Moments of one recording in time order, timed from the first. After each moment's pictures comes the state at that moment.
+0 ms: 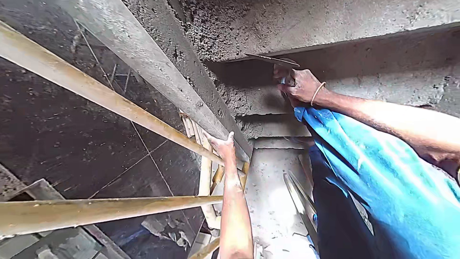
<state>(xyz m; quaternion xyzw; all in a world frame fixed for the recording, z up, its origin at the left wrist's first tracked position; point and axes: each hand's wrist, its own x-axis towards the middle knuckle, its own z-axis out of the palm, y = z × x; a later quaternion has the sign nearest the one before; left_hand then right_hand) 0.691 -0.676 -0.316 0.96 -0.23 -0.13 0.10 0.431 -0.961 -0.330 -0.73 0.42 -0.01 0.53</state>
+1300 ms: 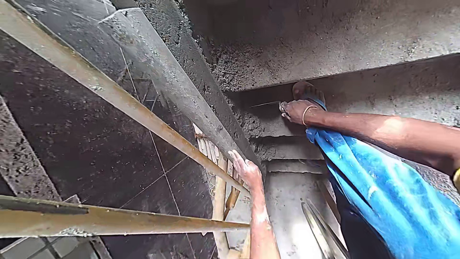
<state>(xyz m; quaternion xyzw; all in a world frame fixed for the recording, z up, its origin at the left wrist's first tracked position) 0.639 -0.681 -0.300 0.92 -0.34 -0.07 0.15 0.481 -0.960 -0.352 -0.81 0.35 0.28 0.39</state>
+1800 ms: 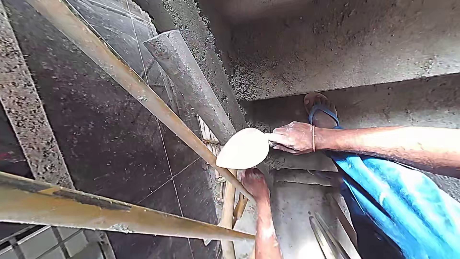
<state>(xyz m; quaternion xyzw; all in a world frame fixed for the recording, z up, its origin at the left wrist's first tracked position) 0.651 -0.698 -0.267 0.94 -0.33 -0.06 0.05 0.521 -0.941 -0.266 -0.90 0.04 -0.09 0.43</state>
